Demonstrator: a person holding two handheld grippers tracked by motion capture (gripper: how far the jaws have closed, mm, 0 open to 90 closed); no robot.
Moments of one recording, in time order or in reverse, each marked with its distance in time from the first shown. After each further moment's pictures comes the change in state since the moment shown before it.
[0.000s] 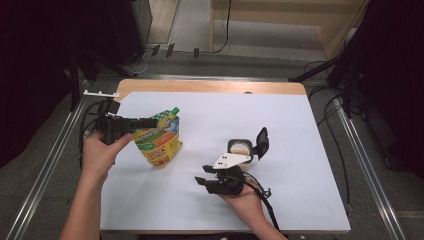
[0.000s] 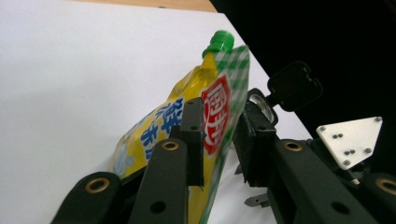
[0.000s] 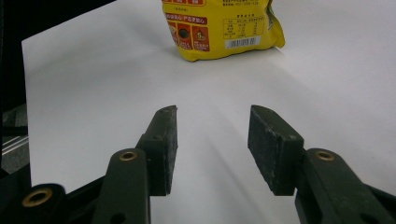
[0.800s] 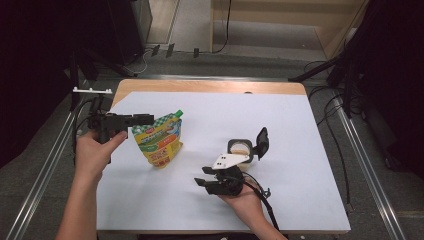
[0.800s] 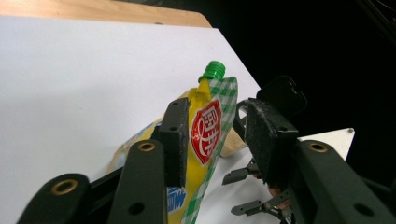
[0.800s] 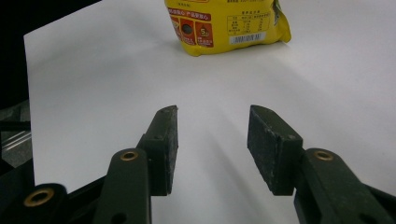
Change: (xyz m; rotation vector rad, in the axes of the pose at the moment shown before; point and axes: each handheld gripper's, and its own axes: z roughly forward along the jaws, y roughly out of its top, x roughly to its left) left arm -0.013 0.009 -0.020 -0.060 0.005 0.001; right arm 0.000 -0.001 0.003 0.025 0.014 0.002
